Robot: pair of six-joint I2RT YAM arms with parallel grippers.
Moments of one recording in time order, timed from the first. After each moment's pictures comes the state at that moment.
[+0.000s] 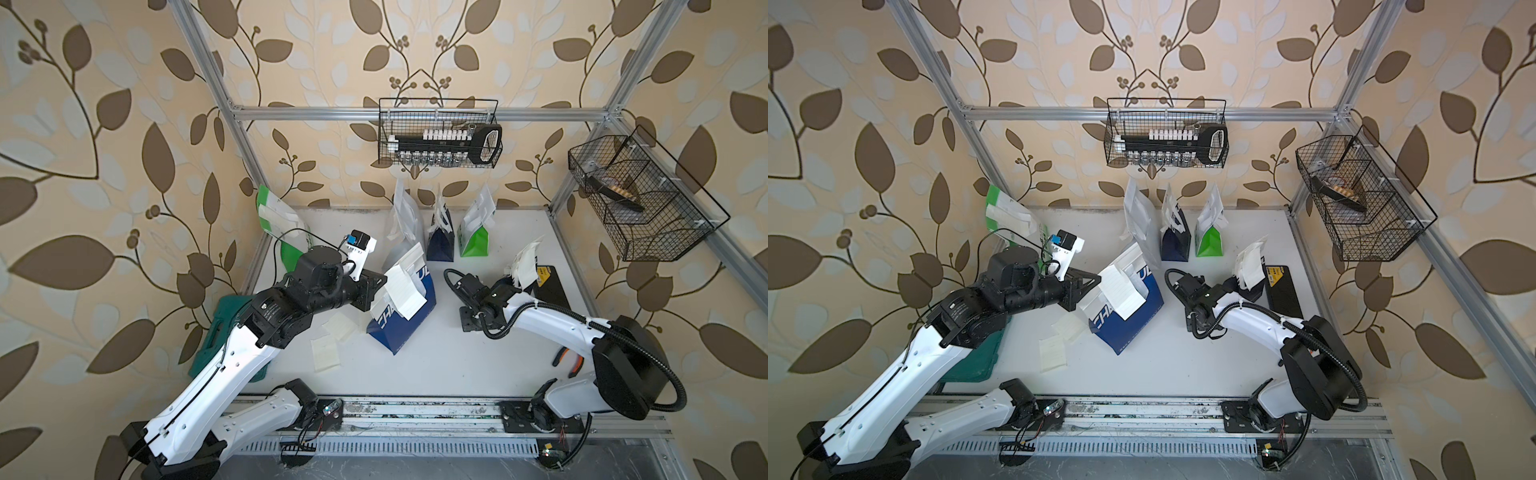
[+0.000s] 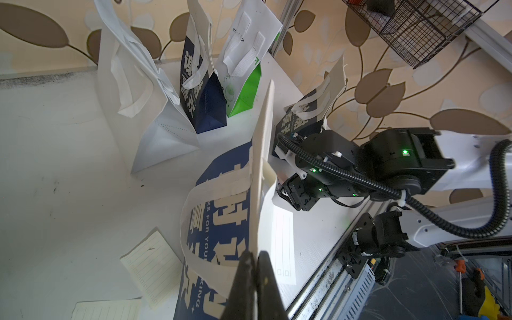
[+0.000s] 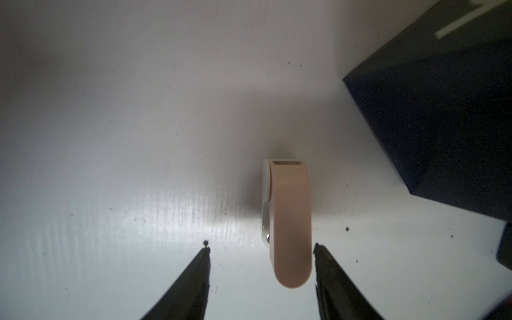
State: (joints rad) left arm -0.63 0.92 1.21 -0.78 0.21 -0.32; right arm 0.63 1.48 0.87 -0.76 0.30 0.58
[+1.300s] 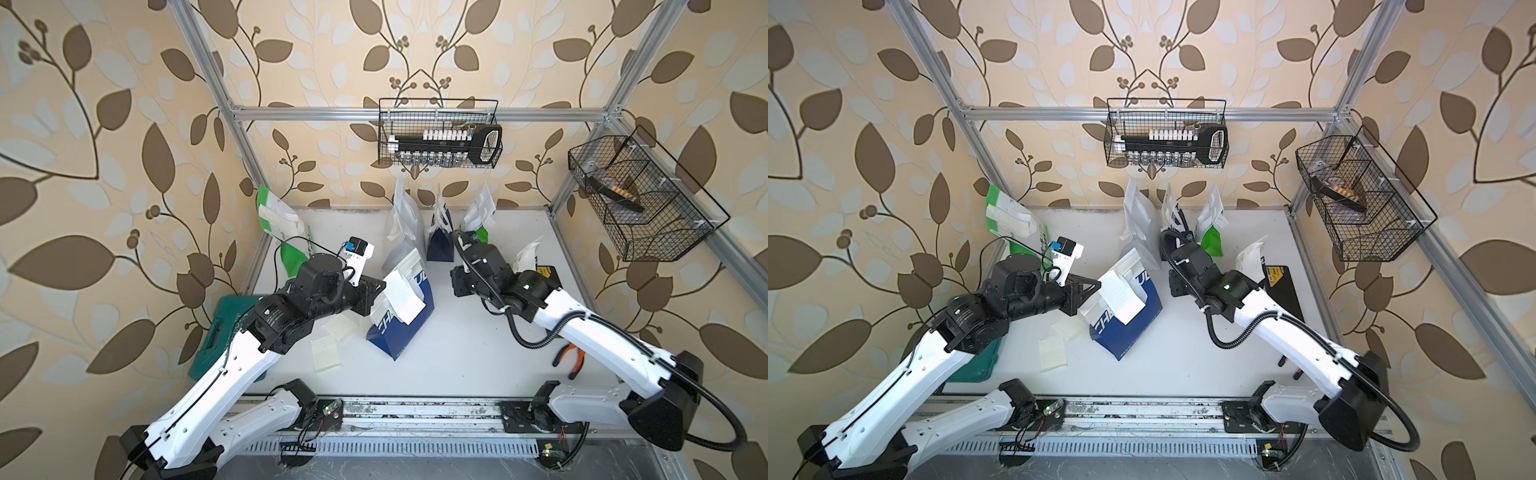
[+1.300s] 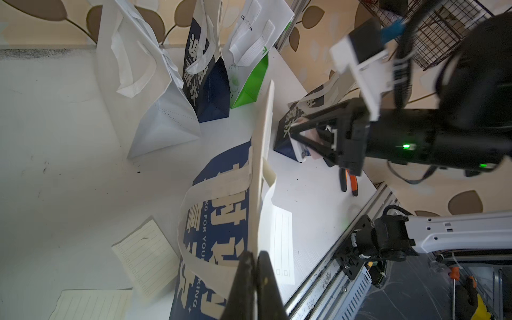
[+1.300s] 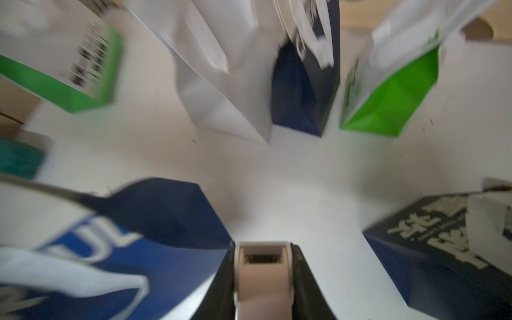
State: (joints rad) left arm -0.63 0.90 1.11 -0.71 0.21 -0.40; right arm 0.76 1.23 1.21 -0.65 0.32 0.44
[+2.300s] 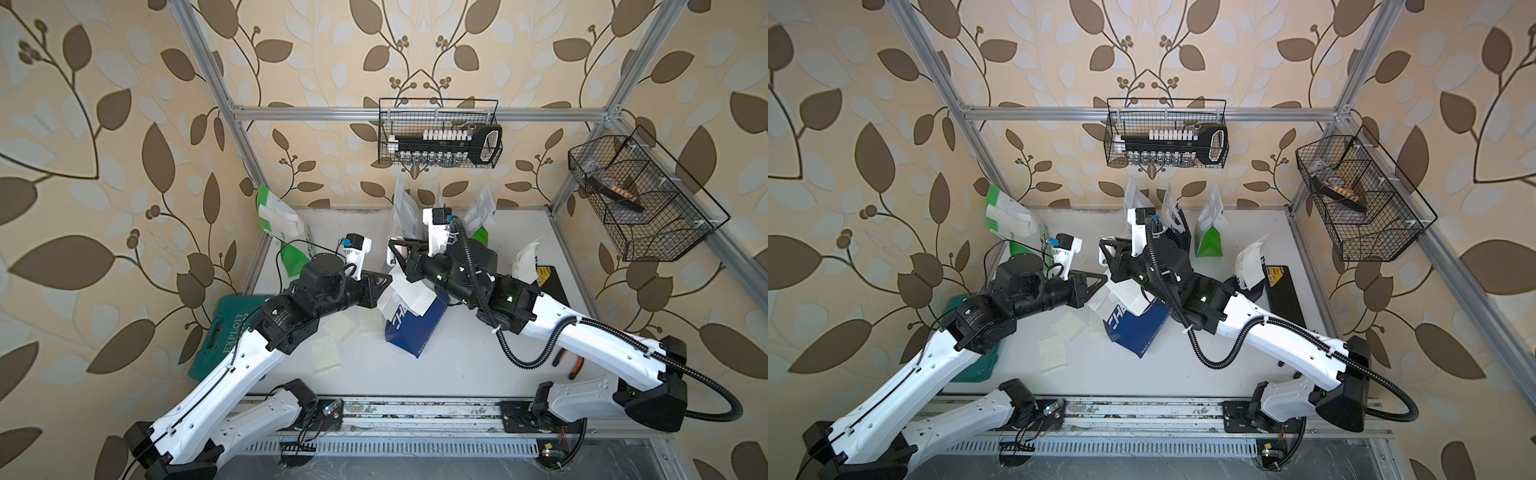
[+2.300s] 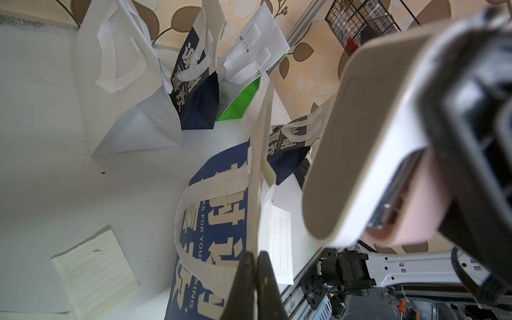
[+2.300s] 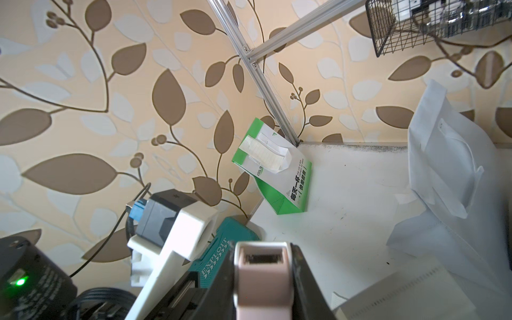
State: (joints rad) left arm -0.63 0.90 1.06 -0.57 0.23 -0.59; right arm 1.01 1.37 1.34 -0.10 0.27 0.61
